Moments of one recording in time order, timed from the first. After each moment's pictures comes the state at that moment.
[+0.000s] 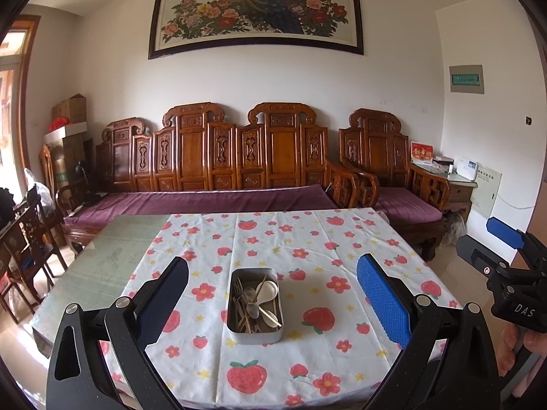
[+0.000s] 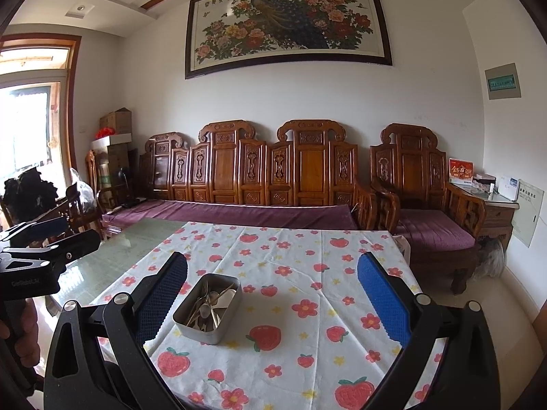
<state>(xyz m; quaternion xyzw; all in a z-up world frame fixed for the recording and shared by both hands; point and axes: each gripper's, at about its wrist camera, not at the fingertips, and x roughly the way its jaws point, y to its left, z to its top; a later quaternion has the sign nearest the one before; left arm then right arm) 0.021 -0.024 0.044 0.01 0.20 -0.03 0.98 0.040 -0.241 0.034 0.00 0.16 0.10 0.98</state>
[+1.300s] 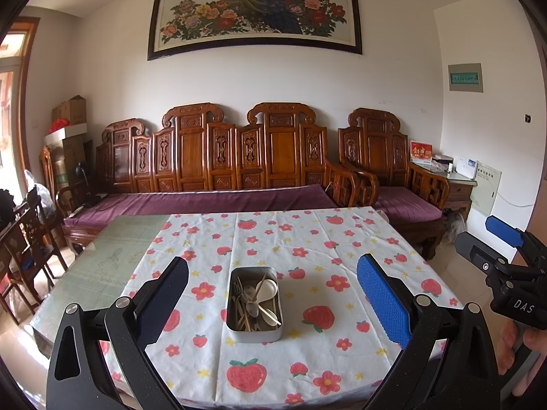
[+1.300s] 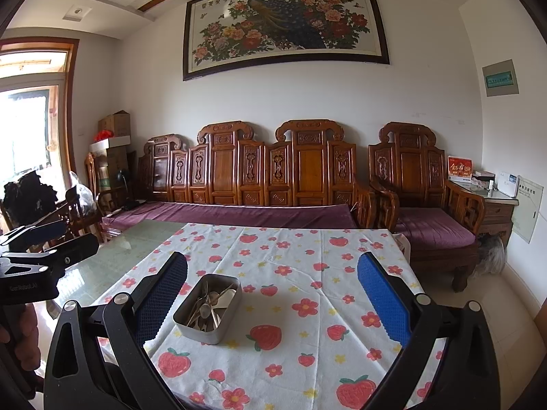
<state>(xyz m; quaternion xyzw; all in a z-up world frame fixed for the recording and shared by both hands) 0.019 -0.027 0.043 0.01 0.20 -0.03 0.98 0.040 -0.243 0.029 0.00 0.16 0.10 0.98</state>
